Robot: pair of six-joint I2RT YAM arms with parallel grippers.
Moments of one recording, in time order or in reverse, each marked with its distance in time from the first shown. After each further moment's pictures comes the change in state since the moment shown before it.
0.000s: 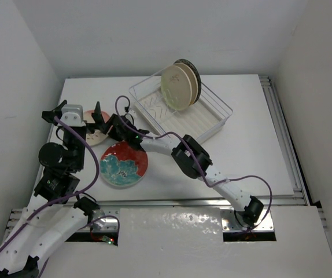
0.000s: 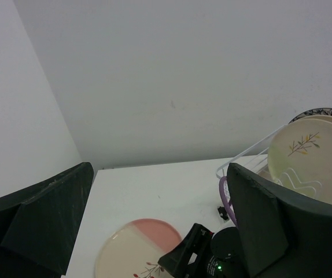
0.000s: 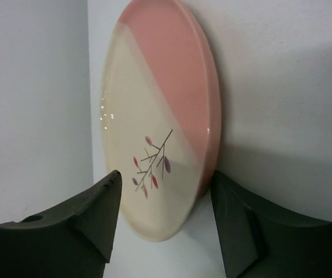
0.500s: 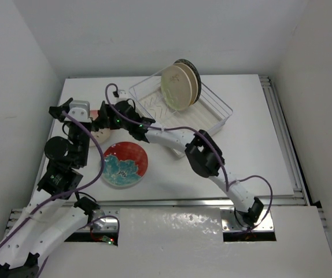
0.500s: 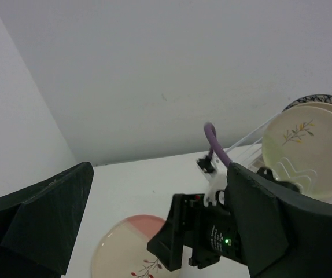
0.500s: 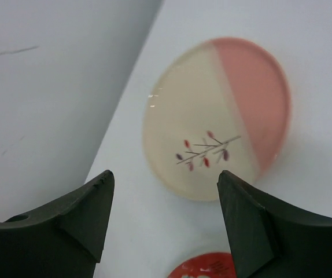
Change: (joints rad) left arm 0.000 0.047 0.006 -0.003 0.023 -0.005; right arm -0.002 -0.245 -0.095 -0.077 -0.096 -0.448
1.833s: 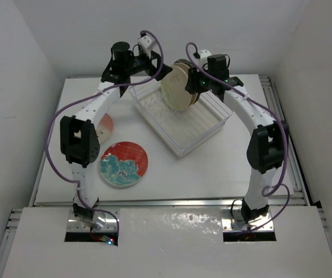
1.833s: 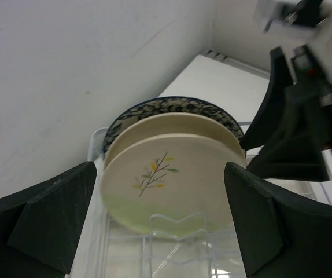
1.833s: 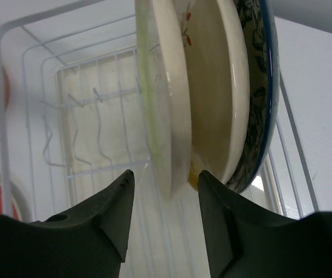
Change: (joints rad) left arm 0.225 1.424 1.086 0.004 1.157 -0.218; right arm -0.650 -0.588 -0.366 -0.450 -0.297 -0.698
